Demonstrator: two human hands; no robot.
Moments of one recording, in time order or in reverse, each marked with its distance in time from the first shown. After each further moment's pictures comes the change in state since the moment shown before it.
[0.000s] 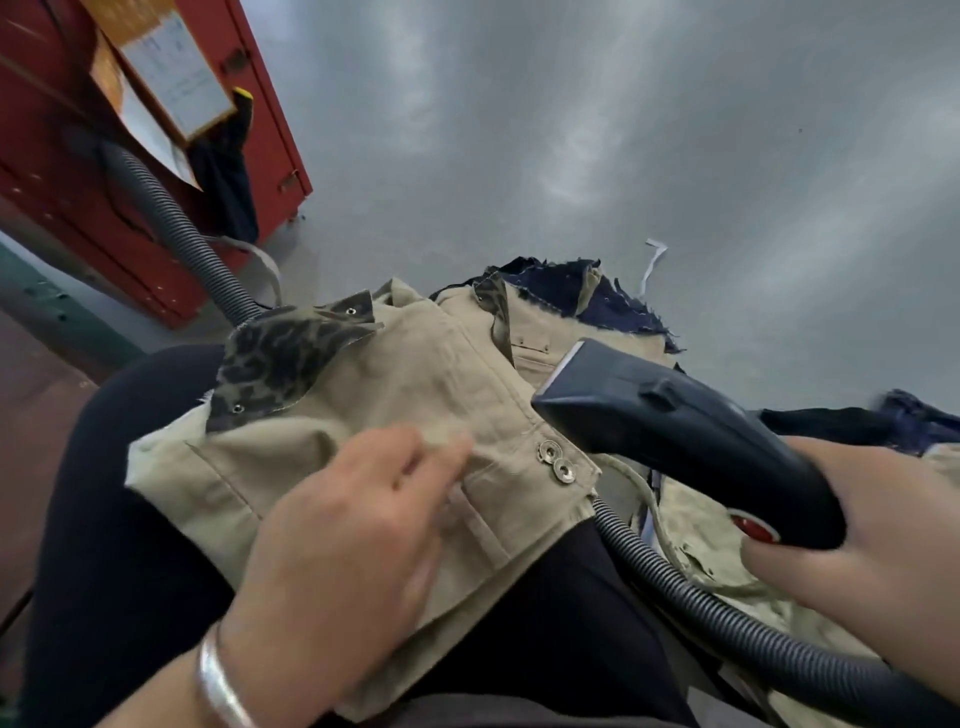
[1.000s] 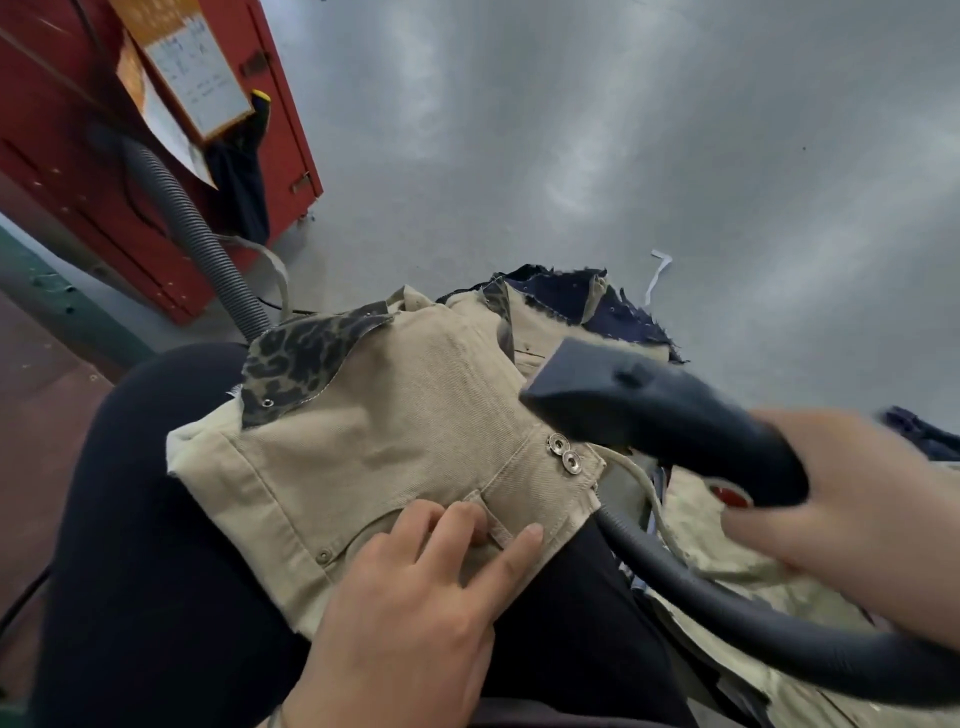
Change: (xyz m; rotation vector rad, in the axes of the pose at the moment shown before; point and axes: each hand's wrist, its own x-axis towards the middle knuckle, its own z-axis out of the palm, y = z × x) left_hand -0.023 0.020 0.026 -0.068 0.063 0.161; right_hand 0.025 -0.007 0.000 -0.046 -0.062 -0.063
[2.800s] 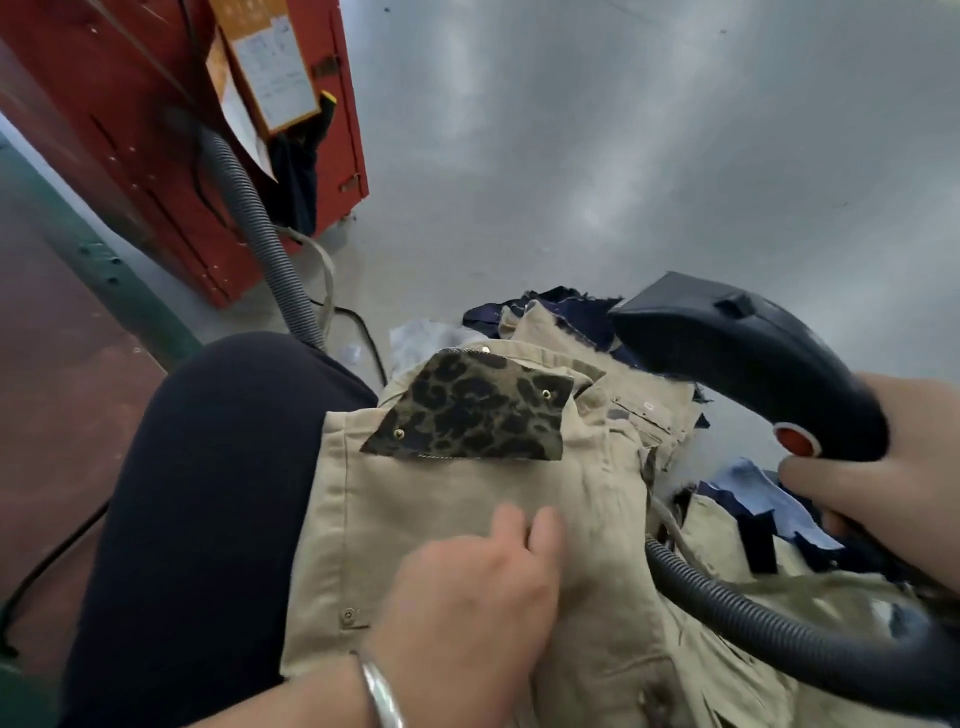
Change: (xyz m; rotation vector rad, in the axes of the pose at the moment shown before) left_hand -0.003 0.017 0.002 0.115 -0.149 -0.213; right_hand 0.017 -0.017 -0.022 0.172 0.176 0.106
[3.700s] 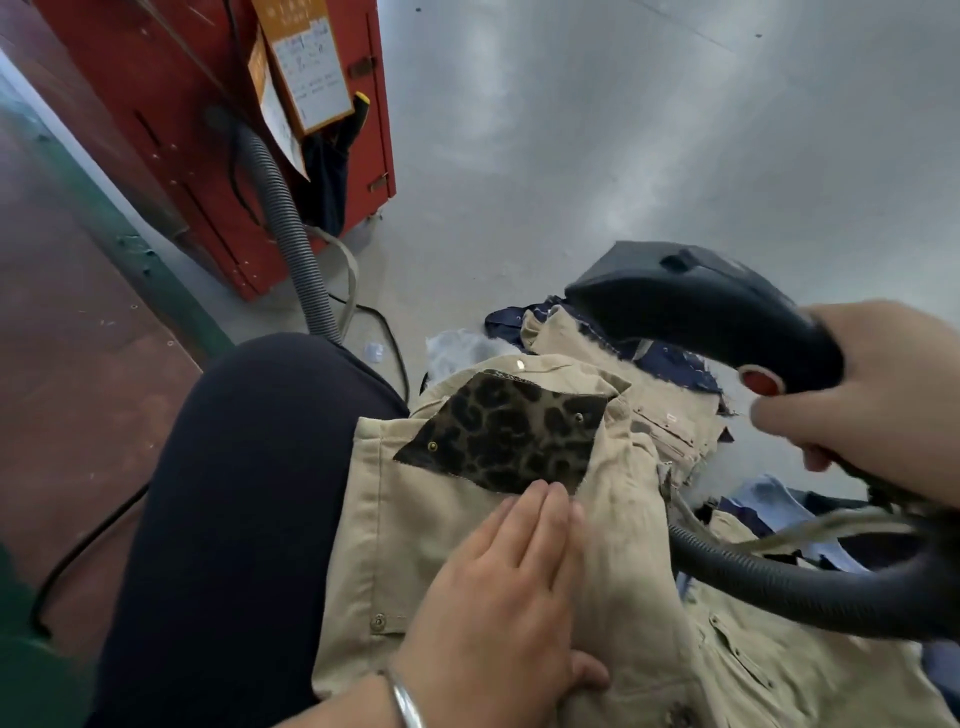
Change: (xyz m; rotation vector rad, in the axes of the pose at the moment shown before) left_hand 0.025 -0.015 0.014 0.132 0.059 0.147; right_hand 0.052 -0.041 0.007 -0.216 -0.011 -0.233
